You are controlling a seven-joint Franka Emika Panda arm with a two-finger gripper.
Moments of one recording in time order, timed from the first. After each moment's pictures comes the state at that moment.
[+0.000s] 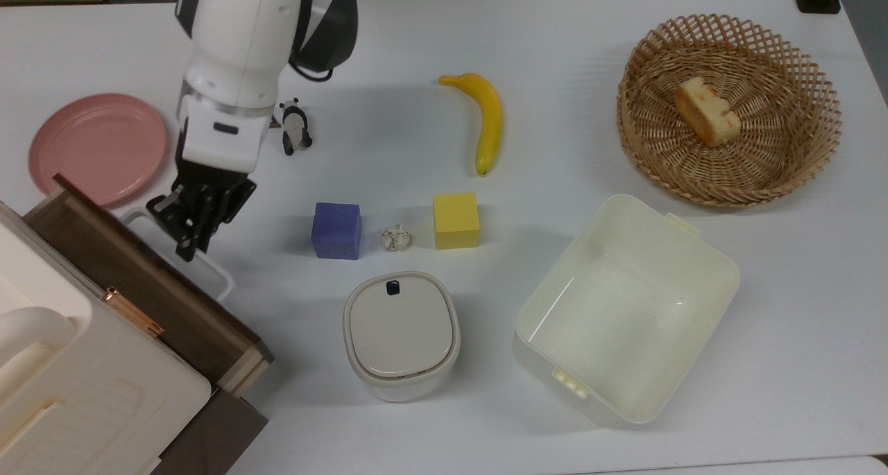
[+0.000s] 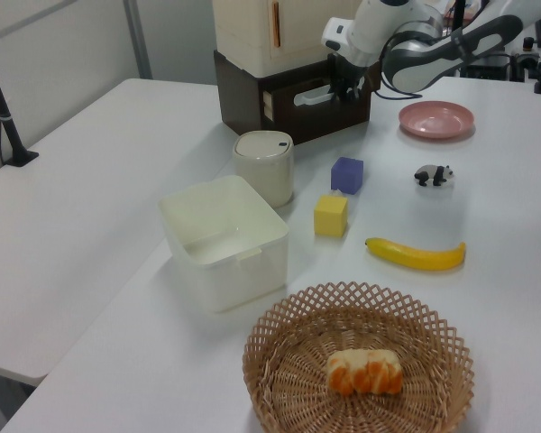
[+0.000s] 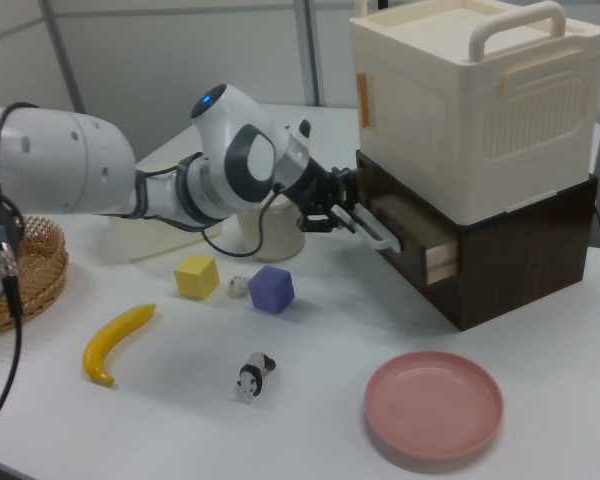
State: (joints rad) arm -0.17 0.42 0.00 -1.65 -0.58 2.59 -0.67
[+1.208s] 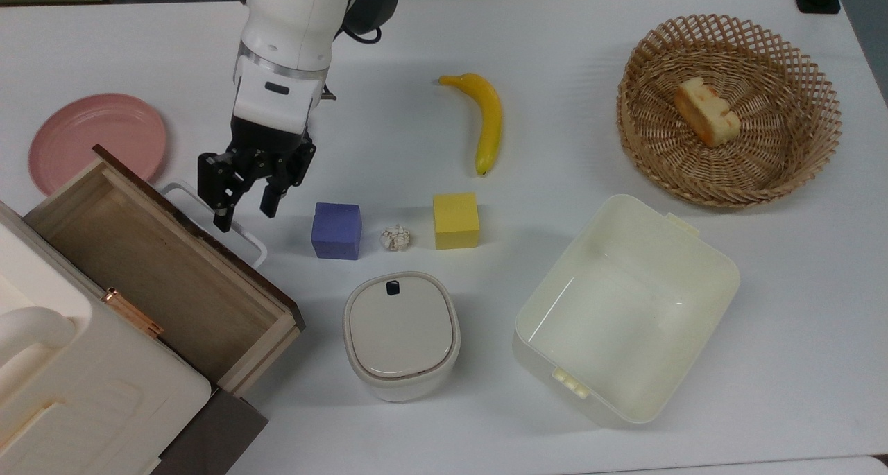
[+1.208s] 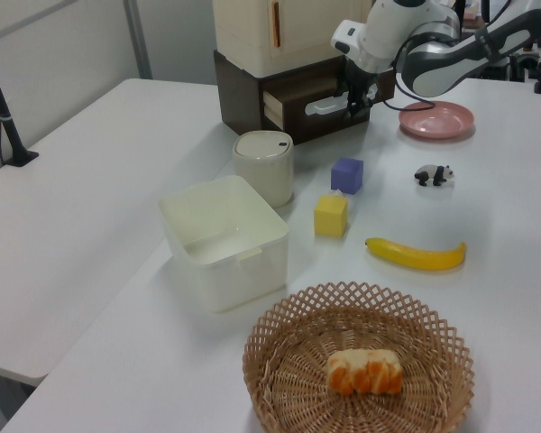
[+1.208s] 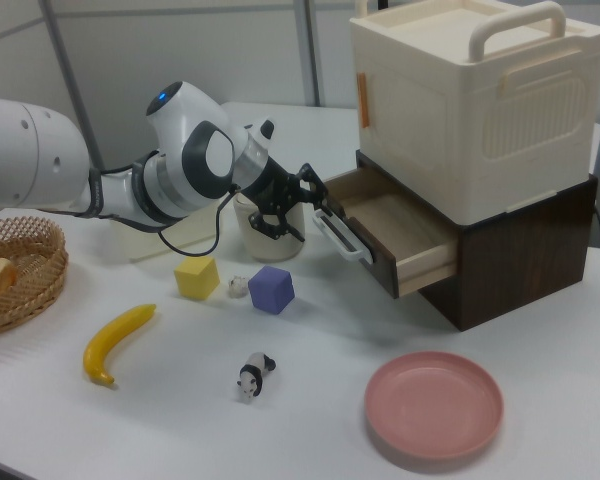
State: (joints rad) arm -0.11 0.28 0.00 -1.82 -0.59 2.59 -0.49
